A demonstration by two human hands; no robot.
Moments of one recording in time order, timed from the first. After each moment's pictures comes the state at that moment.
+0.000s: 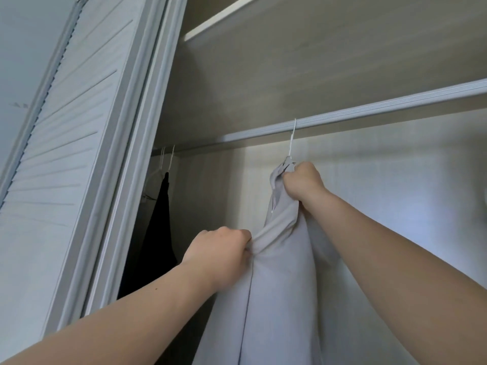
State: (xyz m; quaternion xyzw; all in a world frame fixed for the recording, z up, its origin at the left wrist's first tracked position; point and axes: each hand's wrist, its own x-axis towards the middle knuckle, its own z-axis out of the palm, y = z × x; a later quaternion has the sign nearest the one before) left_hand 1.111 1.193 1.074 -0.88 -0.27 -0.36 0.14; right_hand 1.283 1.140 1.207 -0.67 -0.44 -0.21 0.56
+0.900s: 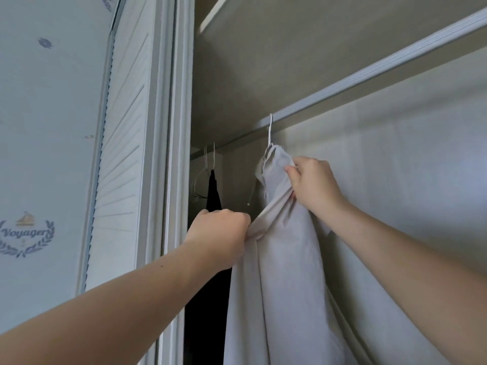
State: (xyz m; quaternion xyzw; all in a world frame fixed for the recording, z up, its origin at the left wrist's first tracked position) left_hand 1.051 1.230 1.084 -0.83 -0.39 -0.30 0.28; right_hand 1.251 1.194 1.150 -0.55 -0.56 -0.36 0.50
